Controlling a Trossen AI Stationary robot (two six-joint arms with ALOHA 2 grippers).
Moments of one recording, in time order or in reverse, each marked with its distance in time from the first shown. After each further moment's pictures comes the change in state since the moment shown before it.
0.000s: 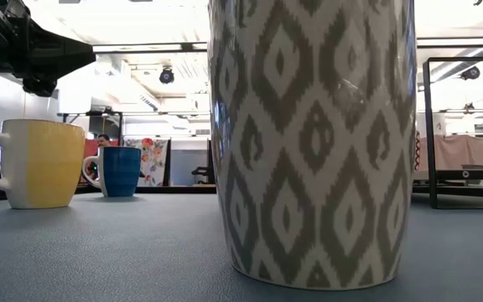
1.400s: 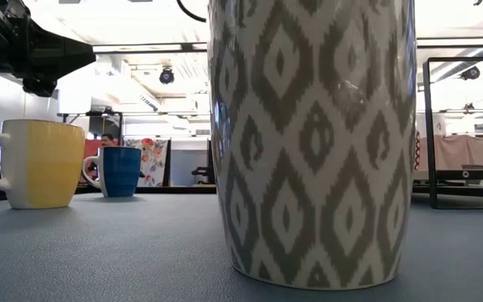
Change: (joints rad) left arm 0.000 0.000 0.000 0.000 0.000 0.000; right arm 0.032 0.142 0.090 -0.074 0.003 -0.146
